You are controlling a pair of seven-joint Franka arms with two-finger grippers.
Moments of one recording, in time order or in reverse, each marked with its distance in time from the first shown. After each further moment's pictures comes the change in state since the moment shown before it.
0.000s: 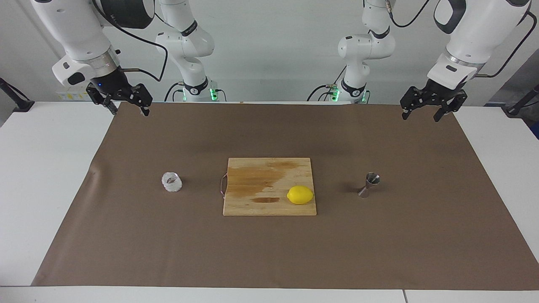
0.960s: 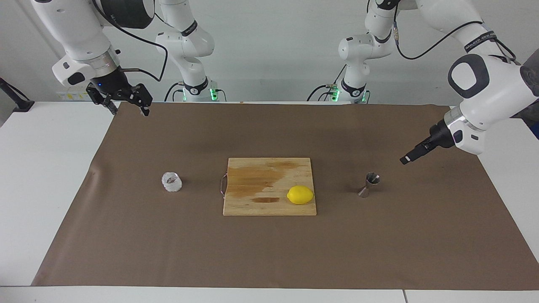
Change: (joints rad) left arm 0.119 0.236 0.014 -0.018 -0.332 0.113 -0.550; right arm 0.000 0.000 0.000 0.000 0.000 0.000 0.000
